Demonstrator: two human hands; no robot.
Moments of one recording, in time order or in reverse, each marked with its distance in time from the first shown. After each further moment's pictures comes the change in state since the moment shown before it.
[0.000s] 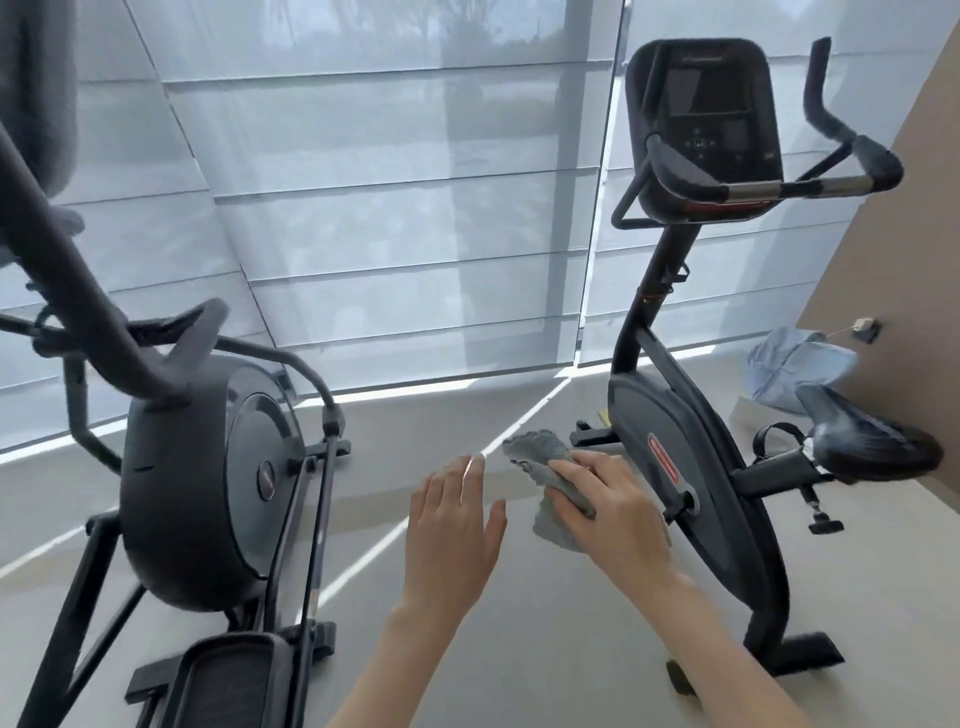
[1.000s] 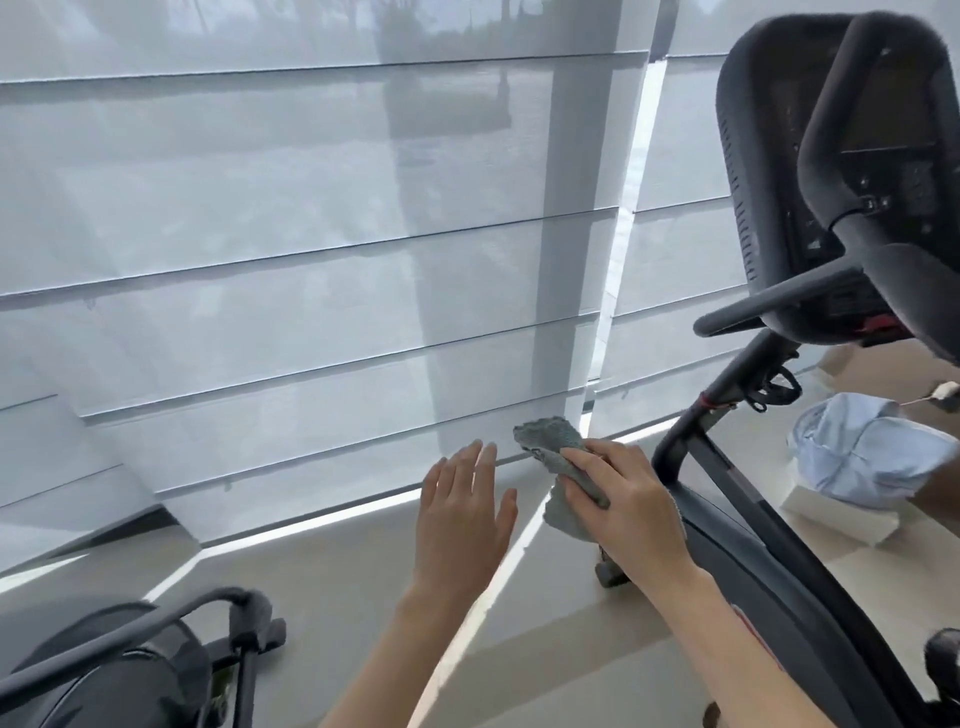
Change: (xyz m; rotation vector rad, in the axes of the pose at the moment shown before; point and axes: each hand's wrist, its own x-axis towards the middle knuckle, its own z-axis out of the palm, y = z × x) left_hand 0.566 -0.193 0.333 -0.128 -0.009 0.177; right_hand 0.474 0.261 0.366 -0.087 0.034 0.095
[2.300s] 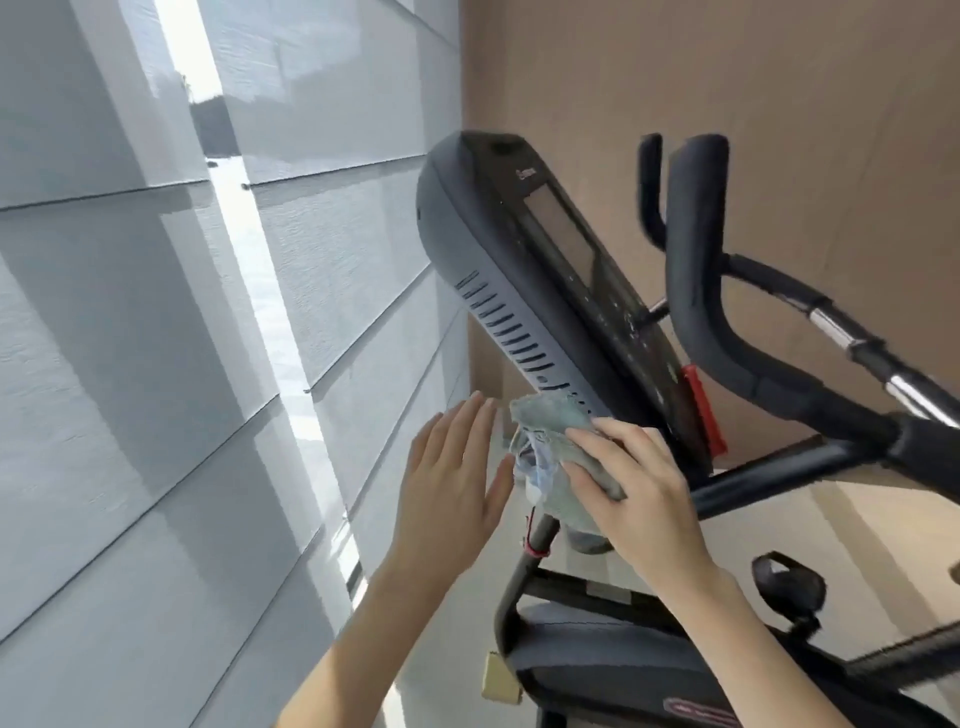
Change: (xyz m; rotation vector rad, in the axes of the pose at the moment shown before) left_hand 0.520 0.073 0.278 -0.713 0.120 0.937; right_hand 0.306 0.241 0.045 -0.733 0.493 0.437
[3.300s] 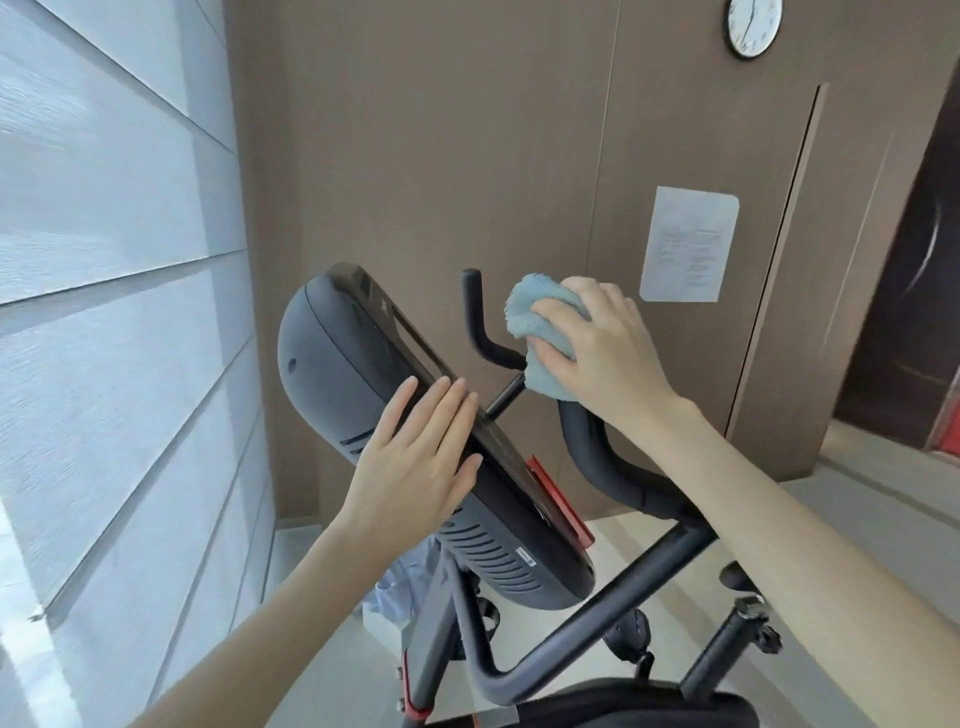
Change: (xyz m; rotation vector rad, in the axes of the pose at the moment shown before) left_hand 0.165 -0.032 0.034 0.042 0.233 0.516; right_hand 0.207 0.005 -0.078 -0.830 0.071 -0.095
